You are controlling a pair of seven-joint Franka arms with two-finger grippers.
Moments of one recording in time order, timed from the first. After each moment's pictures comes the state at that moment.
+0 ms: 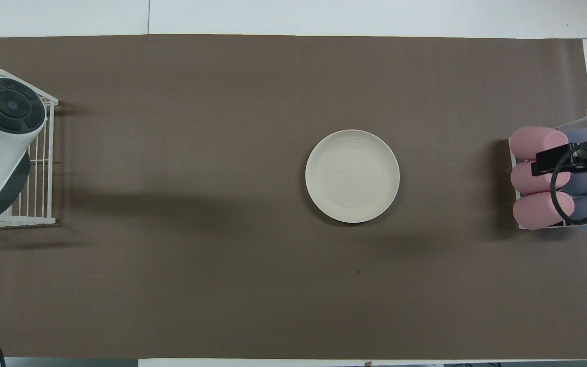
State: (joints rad) left arm -0.12 0.10 0.01 -1.88 0.93 1.79 -0.35; right arm -0.16 -0.06 0.11 -1.70 0.03 1.59 -0.01
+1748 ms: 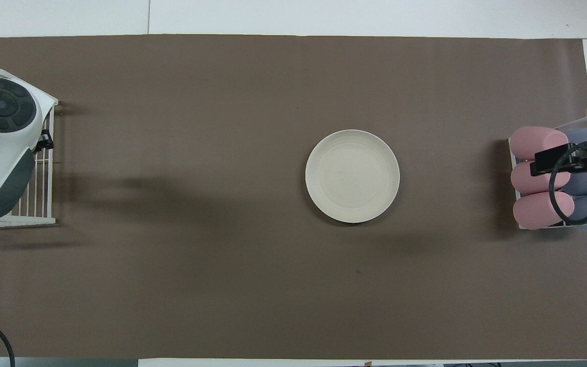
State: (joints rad) left arm -0.11 0.10 0.00 -1.87 0.66 1.87 -0.67; right arm -0.16 -0.06 0.11 -1.70 0.03 1.59 -0.01
